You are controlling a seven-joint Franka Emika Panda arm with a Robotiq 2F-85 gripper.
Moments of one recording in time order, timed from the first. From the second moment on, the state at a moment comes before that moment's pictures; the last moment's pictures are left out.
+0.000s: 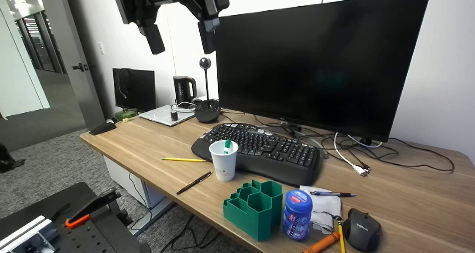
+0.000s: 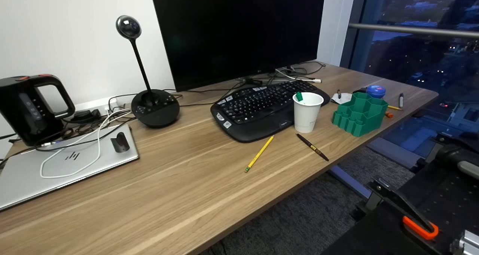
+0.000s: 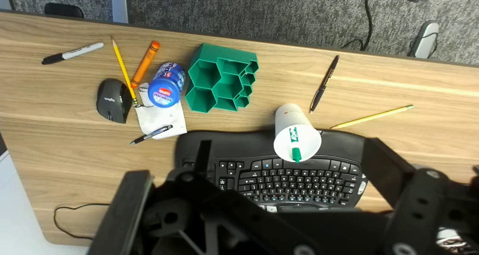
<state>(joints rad) -0.01 -0.51 -0.22 -2.54 -0.05 2.26 -0.40</state>
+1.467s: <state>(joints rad) -0.27 0.21 -0.28 -2.16 -0.04 2.46 -0.05</state>
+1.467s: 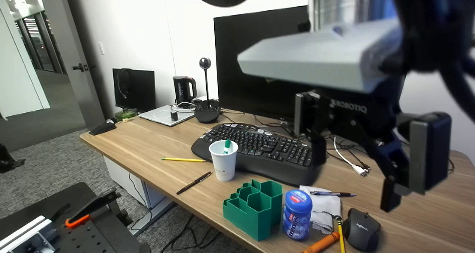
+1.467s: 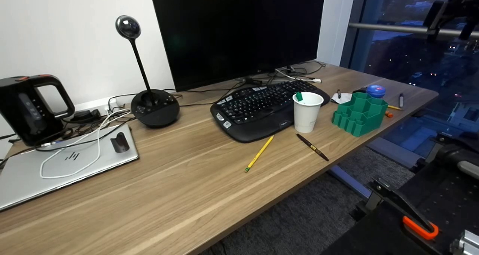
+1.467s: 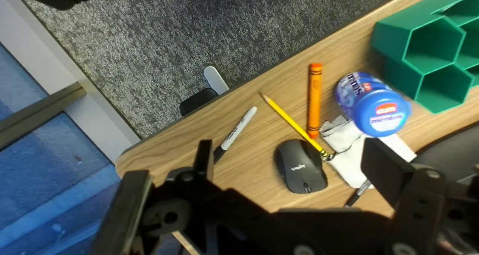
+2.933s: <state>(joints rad) -0.37 1.11 -0.31 -1.23 0.16 2.28 0.39</state>
